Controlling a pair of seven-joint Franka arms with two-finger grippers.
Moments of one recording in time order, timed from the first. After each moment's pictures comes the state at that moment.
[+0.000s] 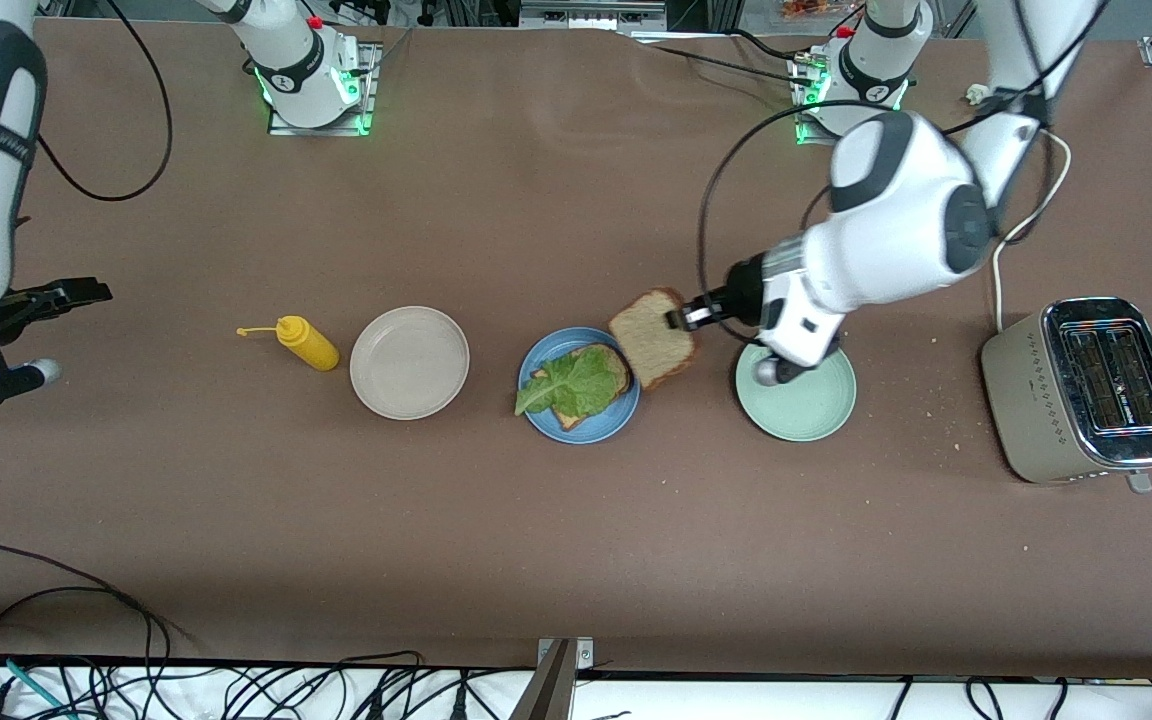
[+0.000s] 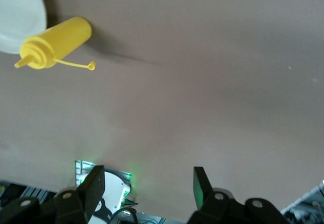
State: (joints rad) left arm 0.10 0.39 -0.65 -1.70 -0.43 2.19 -0.80; right arm 0.26 0.55 -0.52 -1.23 0.09 1.25 -0.52
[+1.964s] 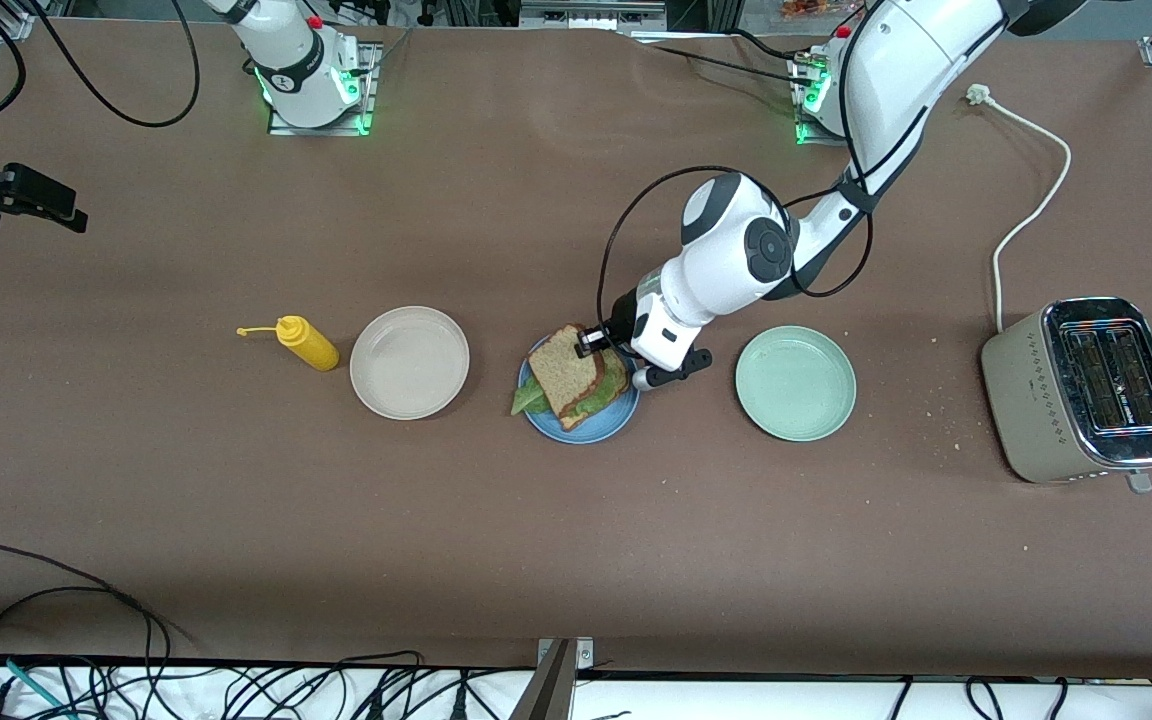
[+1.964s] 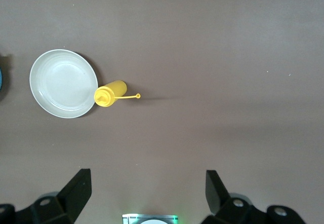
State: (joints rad) left arm -0.10 0.66 -0.62 -1.78 -0.27 2.68 -0.80; right arm 0.00 0.02 -0.07 -1.56 0.01 1.48 -0.05
